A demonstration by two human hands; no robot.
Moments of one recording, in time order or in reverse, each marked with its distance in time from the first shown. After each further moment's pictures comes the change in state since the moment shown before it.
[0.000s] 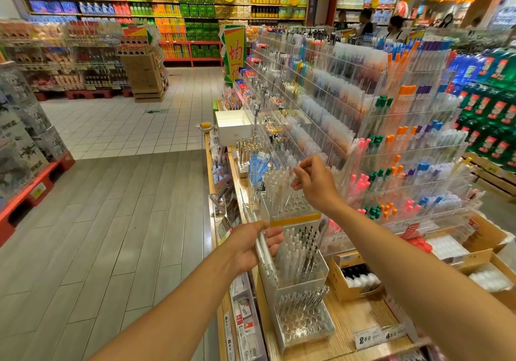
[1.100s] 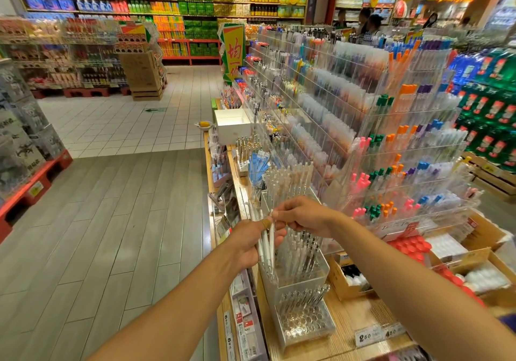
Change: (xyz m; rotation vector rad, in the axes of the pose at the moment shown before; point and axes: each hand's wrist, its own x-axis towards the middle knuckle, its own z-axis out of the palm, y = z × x) left_hand 0.006 0.000 -0.002 -0.008 -0.068 0.074; right_hand -0.039 0.003 0.012 0.175 -0.729 0.401
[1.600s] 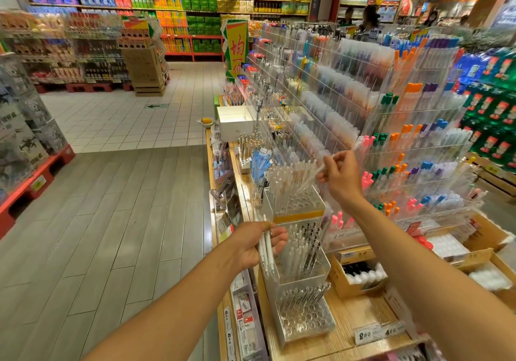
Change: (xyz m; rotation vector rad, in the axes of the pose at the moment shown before) left_hand 0.003 -0.004 -0.008 -0.032 -0.029 -0.157; right_hand -0.006 -0.017 -0.054 0.113 0.882 -0.364
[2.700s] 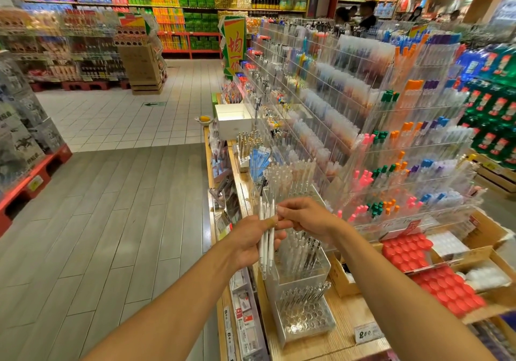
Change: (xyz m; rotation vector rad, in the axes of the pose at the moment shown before) left_hand 0.003 0.004 -0.001 0.143 -0.098 0.184; right_hand -0.055 0.025 0.033 0.030 -0.758 0.321
